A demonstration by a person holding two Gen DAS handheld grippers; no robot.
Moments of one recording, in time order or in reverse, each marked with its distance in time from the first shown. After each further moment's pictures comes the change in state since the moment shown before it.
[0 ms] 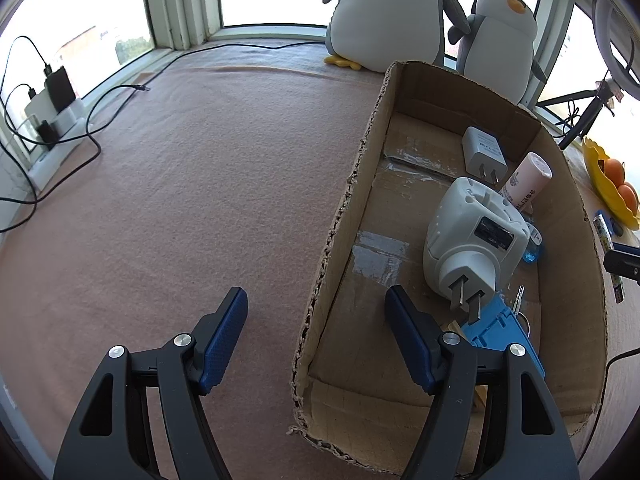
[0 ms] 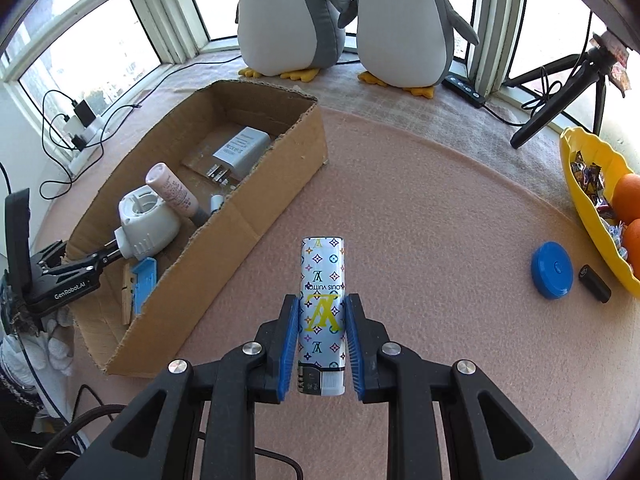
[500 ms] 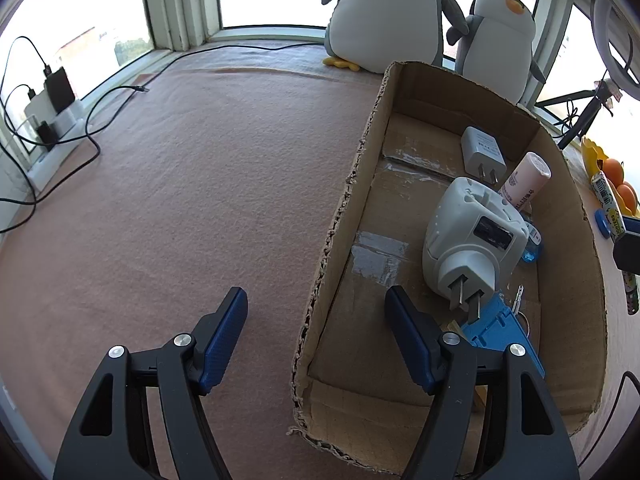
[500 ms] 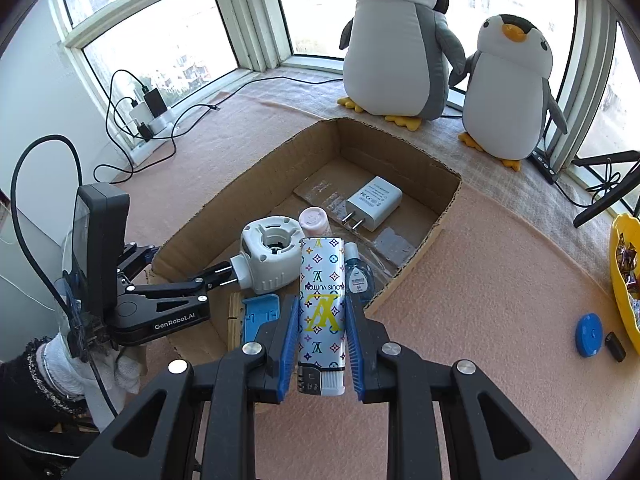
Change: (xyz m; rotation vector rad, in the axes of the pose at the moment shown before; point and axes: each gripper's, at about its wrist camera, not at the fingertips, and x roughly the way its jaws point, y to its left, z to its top) left arm 0.000 -0.002 0.001 0.002 -0.002 -0.002; right arm -0.012 0.088 0.024 -0.141 -0.055 0.110
